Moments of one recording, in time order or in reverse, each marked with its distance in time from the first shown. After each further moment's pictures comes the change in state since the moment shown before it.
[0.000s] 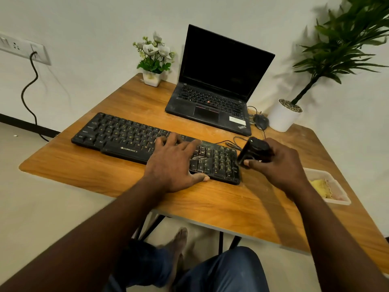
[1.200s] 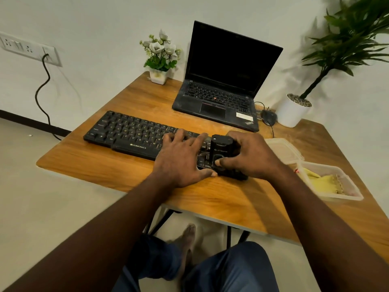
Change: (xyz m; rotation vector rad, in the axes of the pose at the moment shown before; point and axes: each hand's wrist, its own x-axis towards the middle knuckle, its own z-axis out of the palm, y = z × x) left_hand -0.001 0.000 0.002 0.006 0.012 -0.005; right_hand 0.019 -0.066 0.039 -0.079 -0.301 -0.142
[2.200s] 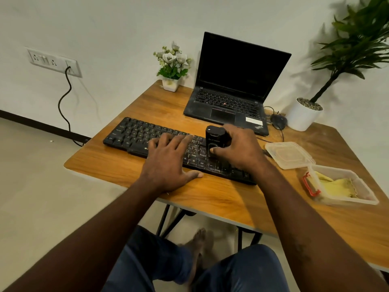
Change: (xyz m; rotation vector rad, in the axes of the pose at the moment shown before) left_hand -0.040 -0.040 -0.020 0.009 0.085 -0.132; right_hand 0.028 -0.032 0.028 -0.003 0.156 0.027
